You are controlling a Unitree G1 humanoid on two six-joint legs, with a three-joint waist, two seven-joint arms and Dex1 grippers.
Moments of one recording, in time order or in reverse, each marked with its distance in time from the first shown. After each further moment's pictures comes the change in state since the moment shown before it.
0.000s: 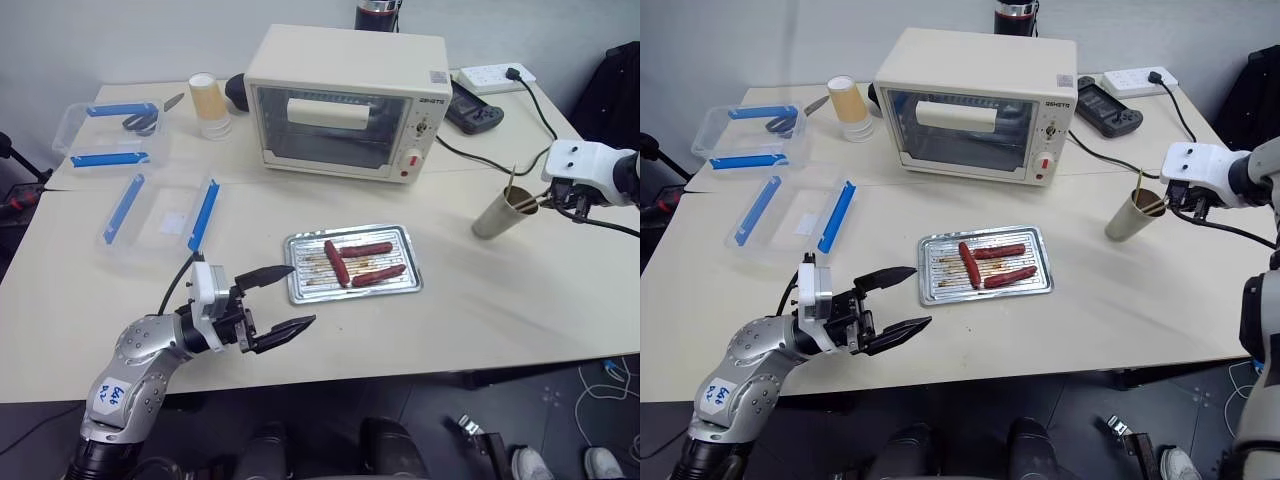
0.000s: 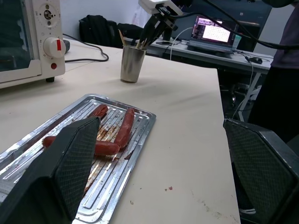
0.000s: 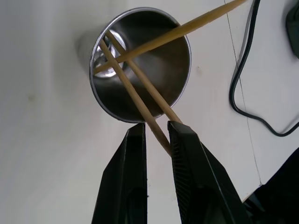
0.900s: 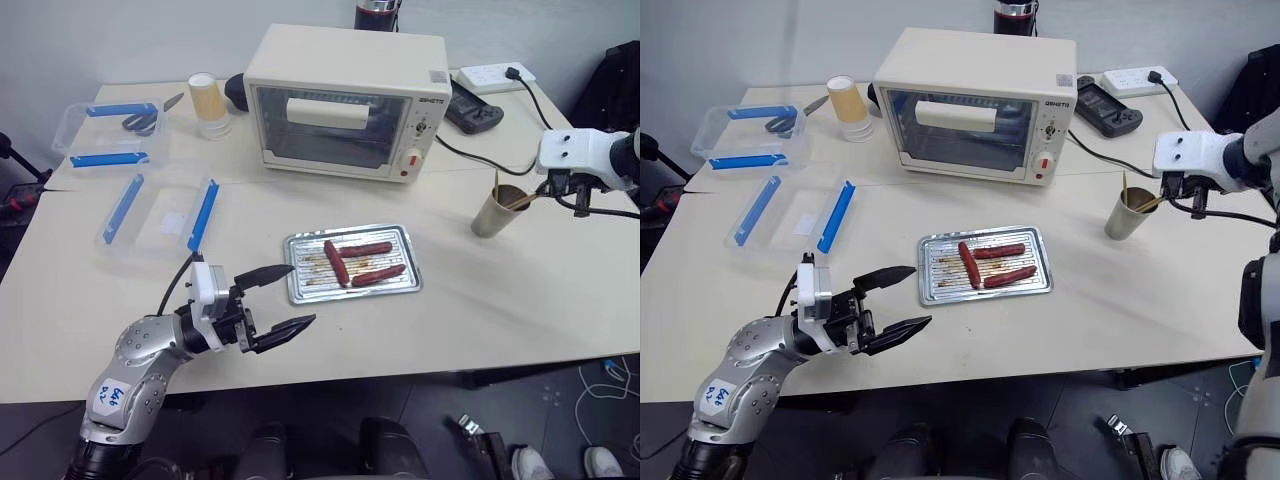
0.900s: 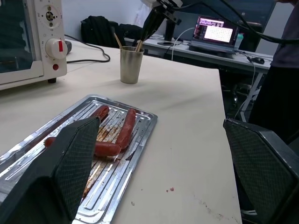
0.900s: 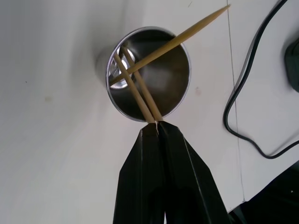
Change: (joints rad) left arm -0.002 -0.002 -0.003 -0.005 0.001 -0.007 0.008; right arm -0.114 0.022 0.025 0.012 -0.034 -0.064 0.130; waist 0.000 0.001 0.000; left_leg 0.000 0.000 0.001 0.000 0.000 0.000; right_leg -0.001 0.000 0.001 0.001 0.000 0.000
